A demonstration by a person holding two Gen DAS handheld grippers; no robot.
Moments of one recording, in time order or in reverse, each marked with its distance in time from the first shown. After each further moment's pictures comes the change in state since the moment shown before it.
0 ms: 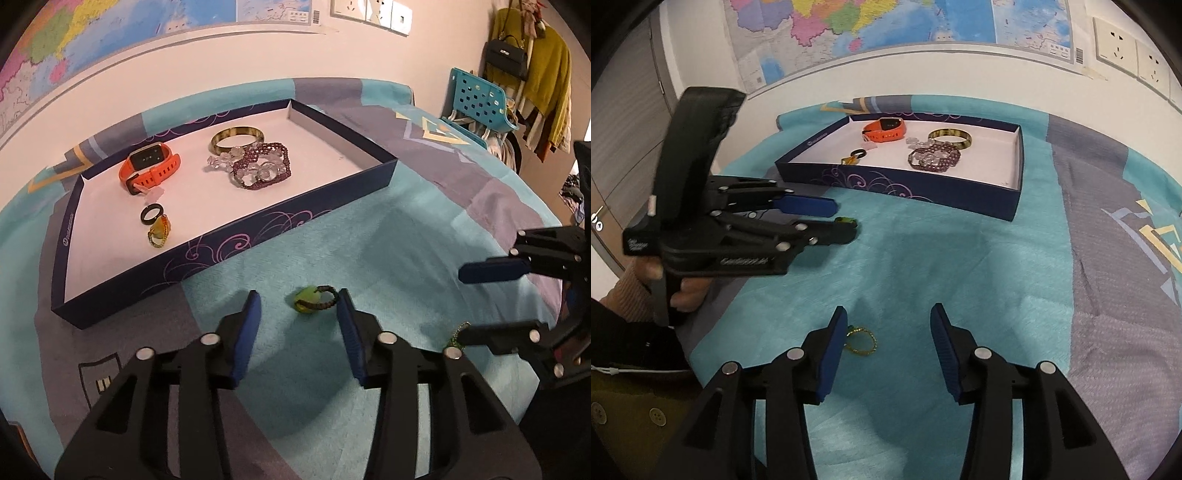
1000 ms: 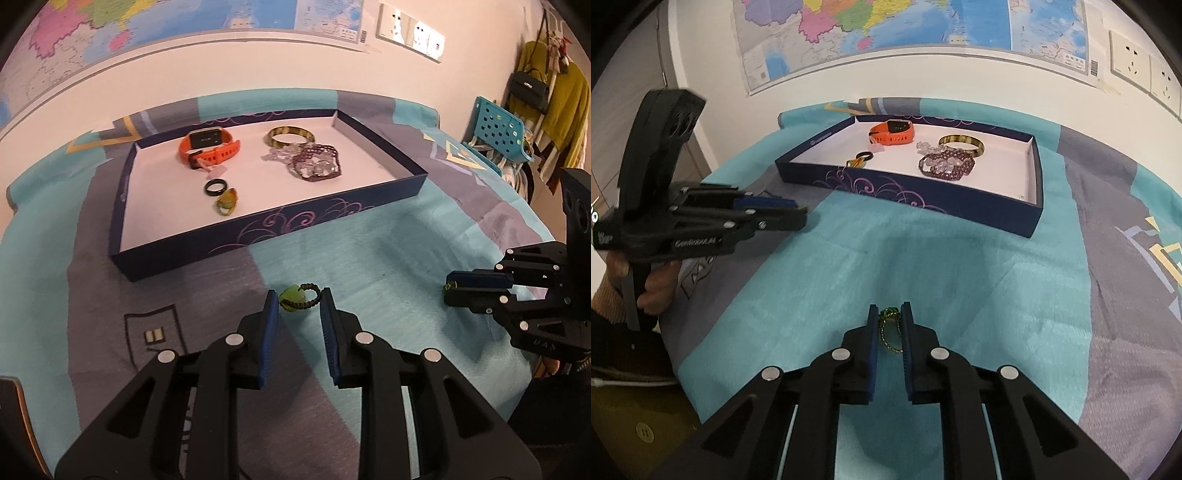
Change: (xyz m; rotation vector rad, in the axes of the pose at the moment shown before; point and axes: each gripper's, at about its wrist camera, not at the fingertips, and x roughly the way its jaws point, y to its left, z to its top) left arm -0.035 0.037 -0.026 -0.128 -0.036 0.036; right arm 0.017 0.011 0.009 -0.030 -0.021 -0.026
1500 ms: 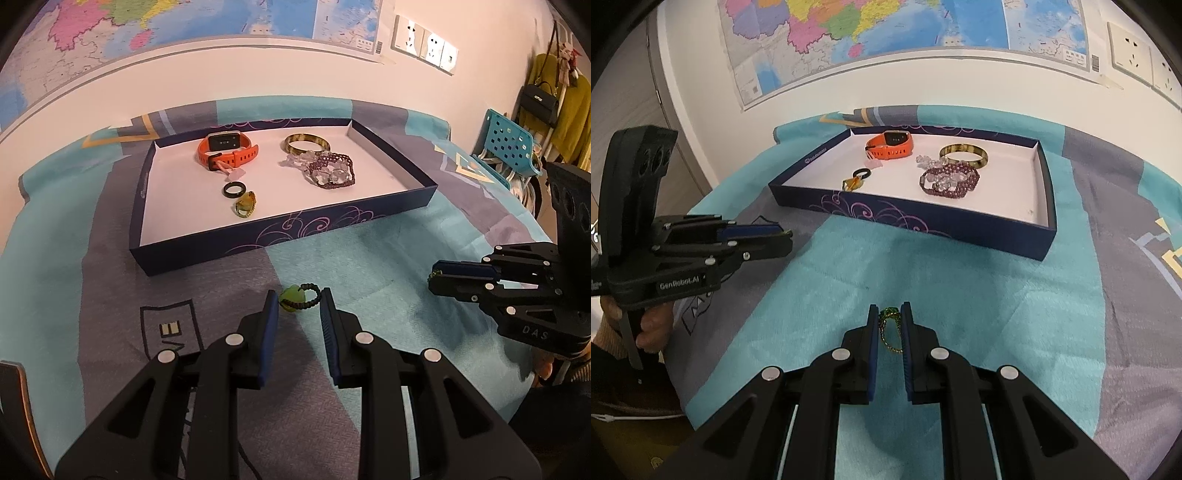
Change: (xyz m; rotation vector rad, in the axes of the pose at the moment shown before) left arm -0.008 0.005 -0.001 -0.041 -0.024 0.032; right arm 0.012 -0.002 0.020 0.047 -0.023 0.028
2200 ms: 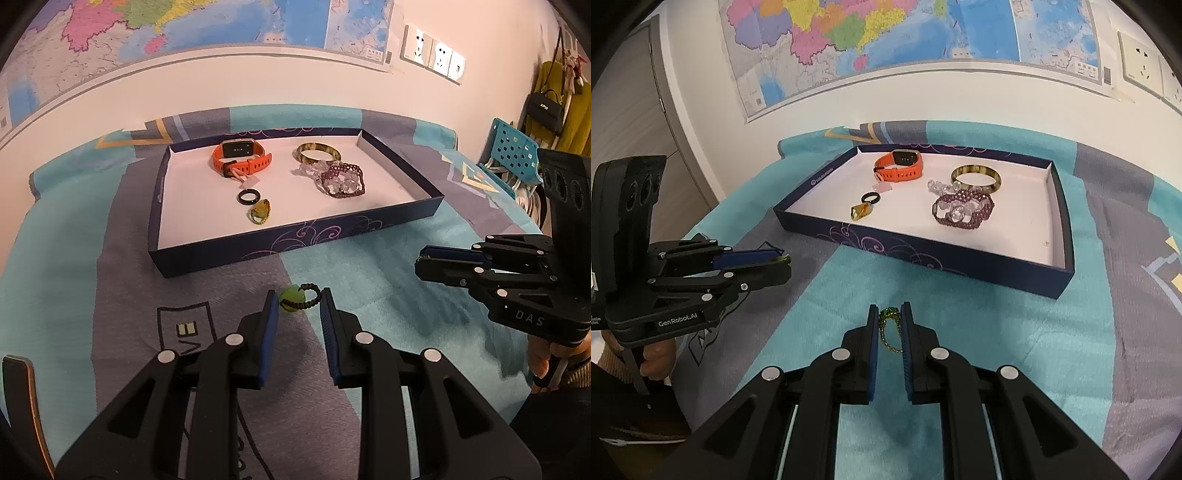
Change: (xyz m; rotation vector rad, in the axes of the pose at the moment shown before) left arm -0.009 0.006 0.001 -0.022 -0.026 0.024; right arm 0.007 0.004 0.023 0.001 -0.037 0.020
